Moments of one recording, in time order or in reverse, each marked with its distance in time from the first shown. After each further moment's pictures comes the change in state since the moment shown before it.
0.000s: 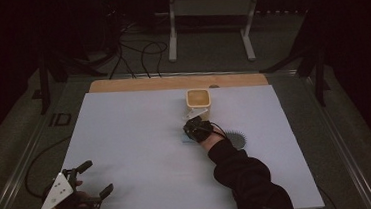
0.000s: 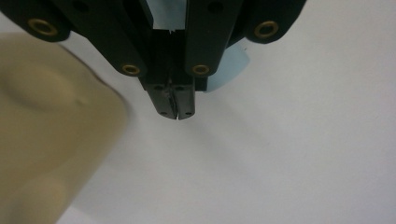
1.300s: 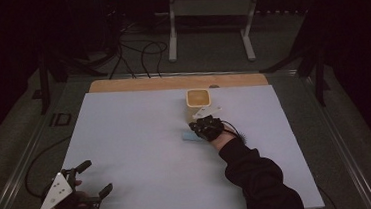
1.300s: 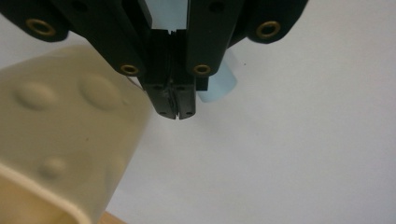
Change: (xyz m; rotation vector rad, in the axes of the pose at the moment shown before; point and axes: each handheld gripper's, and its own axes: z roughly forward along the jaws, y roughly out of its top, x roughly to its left) left arm 0.001 0.000 -0.001 -0.005 0.009 -0.005; right arm -0.016 -0.003 -0.036 -0.105 0.039 -0.030
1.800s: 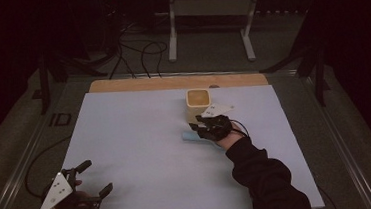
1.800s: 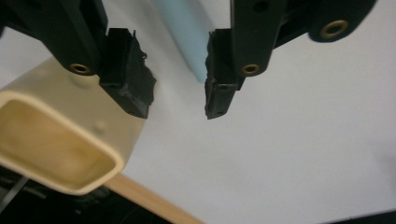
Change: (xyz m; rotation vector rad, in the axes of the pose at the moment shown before) left arm 0.000 0.000 0.000 0.001 0.002 0.001; right arm -0.003 0.004 -0.037 -0.127 0.031 -0.021
